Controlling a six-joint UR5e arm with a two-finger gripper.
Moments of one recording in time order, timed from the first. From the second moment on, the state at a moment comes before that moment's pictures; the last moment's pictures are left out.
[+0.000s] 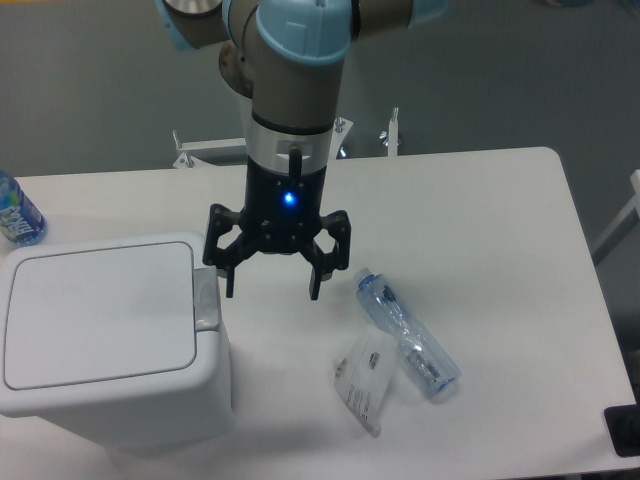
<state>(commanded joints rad) 2.32 -1.78 -1.46 -1.05 1.28 0.21</state>
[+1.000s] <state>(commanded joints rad) 2.30 -1.79 -1.46 -1.05 1.28 0.21</state>
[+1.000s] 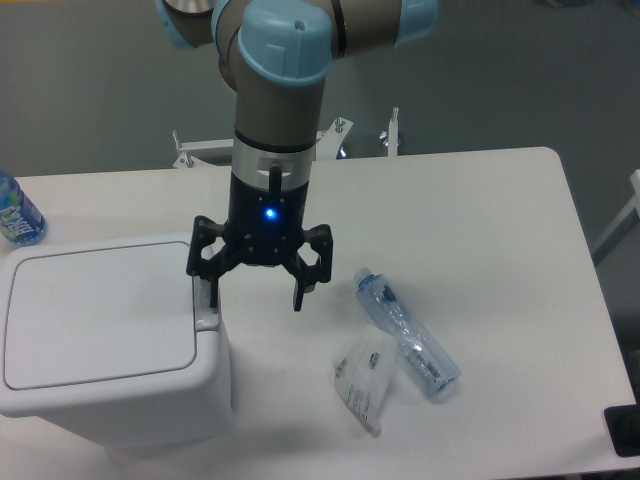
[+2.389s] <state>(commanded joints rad) 2.38 -1.79 -1.36 -0.99 1.29 0.21</state>
